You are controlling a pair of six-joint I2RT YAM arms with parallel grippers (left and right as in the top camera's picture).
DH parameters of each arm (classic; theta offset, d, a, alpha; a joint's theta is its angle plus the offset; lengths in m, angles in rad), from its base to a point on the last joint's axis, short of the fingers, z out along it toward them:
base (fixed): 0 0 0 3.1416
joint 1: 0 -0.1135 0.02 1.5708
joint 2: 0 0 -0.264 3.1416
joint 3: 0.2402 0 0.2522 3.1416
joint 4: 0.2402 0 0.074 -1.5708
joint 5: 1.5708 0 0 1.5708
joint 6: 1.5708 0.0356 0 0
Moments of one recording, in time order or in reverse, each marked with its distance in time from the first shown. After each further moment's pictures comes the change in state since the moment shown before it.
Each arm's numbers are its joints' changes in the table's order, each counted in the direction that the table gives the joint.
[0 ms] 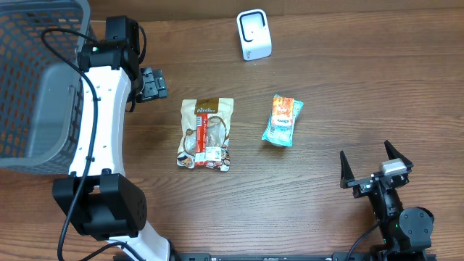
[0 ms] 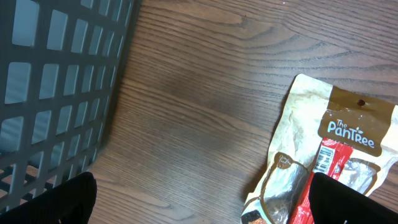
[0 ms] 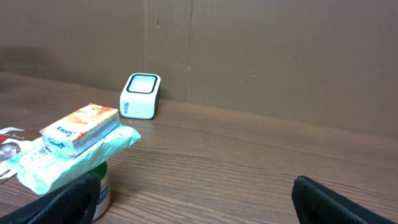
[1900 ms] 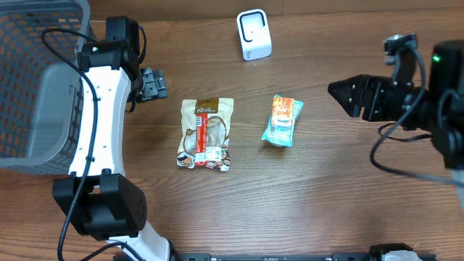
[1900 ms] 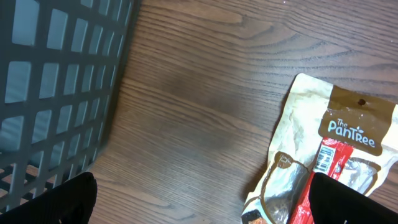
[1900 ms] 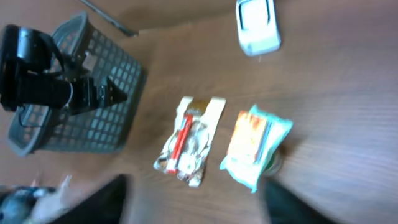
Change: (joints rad) left arm 0.000 0.000 0.000 0.003 0.000 0.000; right arm 0.000 1.262 1.555 1.068 -0.477 0.371
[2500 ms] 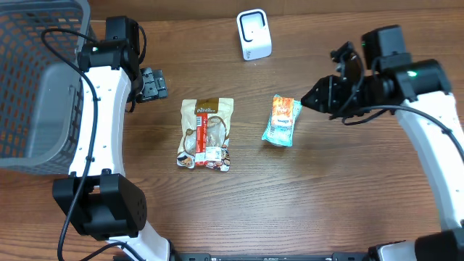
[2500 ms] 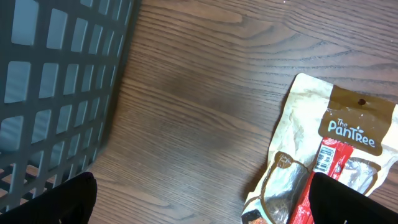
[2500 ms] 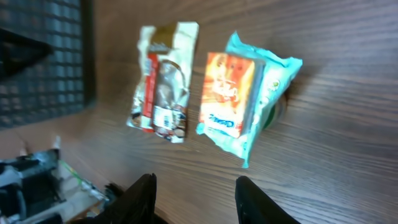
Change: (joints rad) left arm 0.000 0.000 0.000 0.000 0.000 0.000; right arm -0.114 0.327 -0.010 0.051 0.035 0.004
